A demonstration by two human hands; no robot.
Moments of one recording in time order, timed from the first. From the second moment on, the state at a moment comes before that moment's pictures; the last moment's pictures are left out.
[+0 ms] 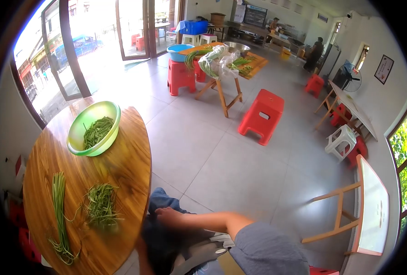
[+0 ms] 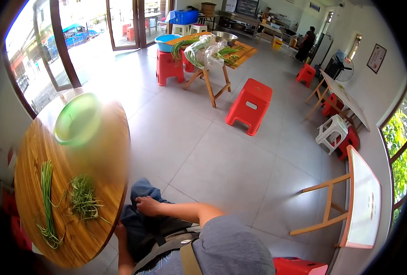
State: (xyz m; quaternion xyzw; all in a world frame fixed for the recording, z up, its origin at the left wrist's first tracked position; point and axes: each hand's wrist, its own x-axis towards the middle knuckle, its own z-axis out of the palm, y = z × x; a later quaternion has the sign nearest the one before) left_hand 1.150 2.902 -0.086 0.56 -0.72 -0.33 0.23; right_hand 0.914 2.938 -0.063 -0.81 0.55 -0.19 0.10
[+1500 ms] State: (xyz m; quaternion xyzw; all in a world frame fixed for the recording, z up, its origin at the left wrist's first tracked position) left_hand 1.161 2.836 0.140 0.39 -0.69 -0.43 0.44; right_hand 0.868 2.920 0.023 -0.33 0.70 -0.62 0.10
